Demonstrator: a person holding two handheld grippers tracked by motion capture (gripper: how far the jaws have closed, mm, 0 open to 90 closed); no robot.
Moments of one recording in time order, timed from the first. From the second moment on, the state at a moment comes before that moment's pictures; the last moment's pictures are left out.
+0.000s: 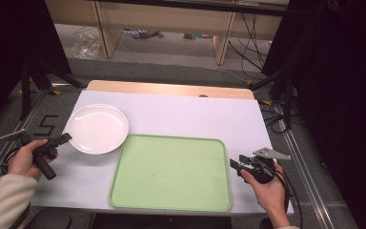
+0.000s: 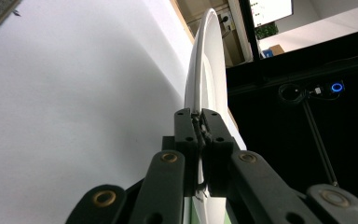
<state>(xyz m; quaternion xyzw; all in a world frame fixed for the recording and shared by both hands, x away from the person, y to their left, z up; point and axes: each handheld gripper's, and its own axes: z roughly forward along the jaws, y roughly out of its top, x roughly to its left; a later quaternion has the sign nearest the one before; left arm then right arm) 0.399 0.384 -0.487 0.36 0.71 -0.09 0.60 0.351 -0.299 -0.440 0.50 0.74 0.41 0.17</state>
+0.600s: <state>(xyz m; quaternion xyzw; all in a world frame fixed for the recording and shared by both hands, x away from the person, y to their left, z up) 0.399 0.378 -0.484 0.36 0.70 -0.10 0.60 0.352 -0.300 -0.442 0.49 0.74 0.42 0.18</state>
